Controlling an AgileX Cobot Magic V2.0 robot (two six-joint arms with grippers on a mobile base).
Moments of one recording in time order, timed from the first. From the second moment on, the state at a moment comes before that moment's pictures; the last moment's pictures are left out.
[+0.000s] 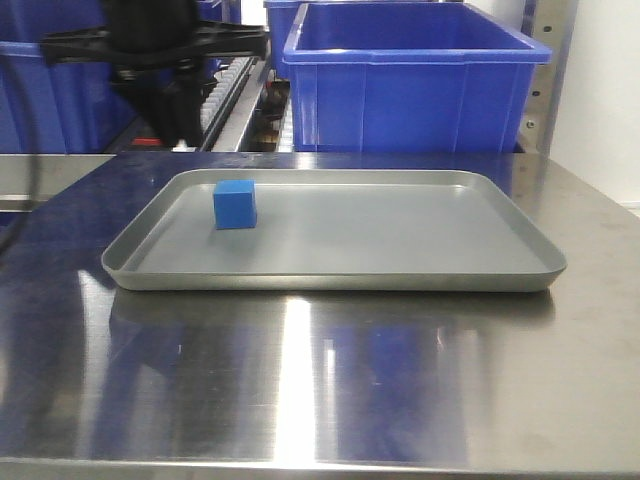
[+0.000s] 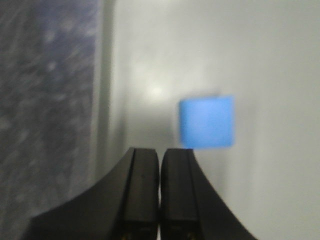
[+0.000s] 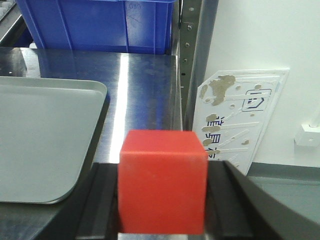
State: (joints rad) left arm -0.54 1.95 -1.77 0.13 1.08 -0.54; right arm 0.03 0.49 -0.39 0.02 0.26 0.00
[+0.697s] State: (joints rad) left arm -0.57 2.14 -1.94 0.11 1.16 -0.67; right arm 0.03 0.49 -0.39 0.02 0.26 0.00
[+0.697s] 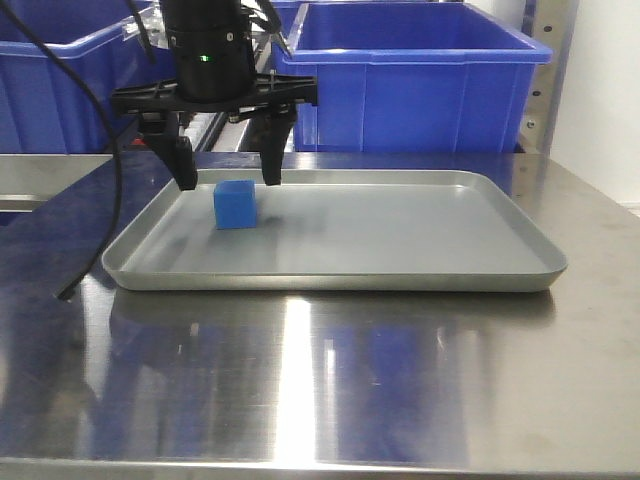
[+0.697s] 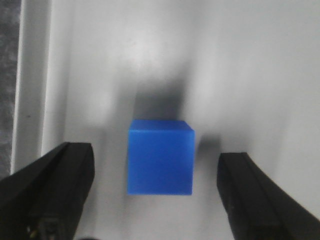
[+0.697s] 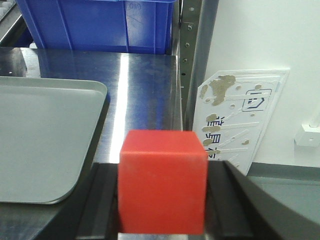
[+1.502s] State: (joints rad) left arm -0.57 2.19 -1.94 0.11 1.16 -0.68; right arm 0.03 0.49 -0.39 0.02 0.26 0.00
